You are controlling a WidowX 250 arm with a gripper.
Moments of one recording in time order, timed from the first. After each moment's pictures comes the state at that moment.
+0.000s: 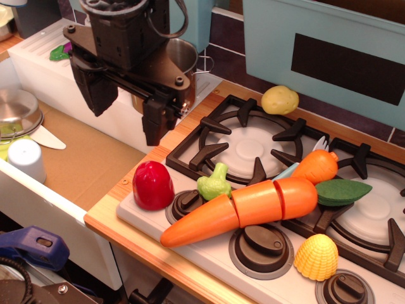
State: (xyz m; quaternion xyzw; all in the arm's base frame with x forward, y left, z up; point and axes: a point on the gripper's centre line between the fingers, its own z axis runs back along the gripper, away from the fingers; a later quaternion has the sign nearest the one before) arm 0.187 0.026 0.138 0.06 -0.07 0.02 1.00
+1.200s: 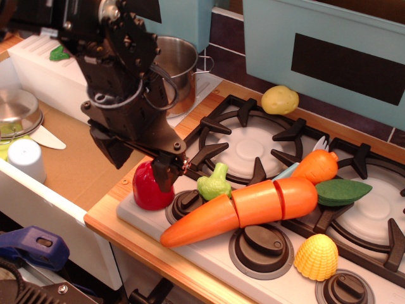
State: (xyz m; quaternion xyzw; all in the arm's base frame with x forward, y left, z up) arm 0.195 0.030 0.066 0.00 -0.13 0.03 0.99
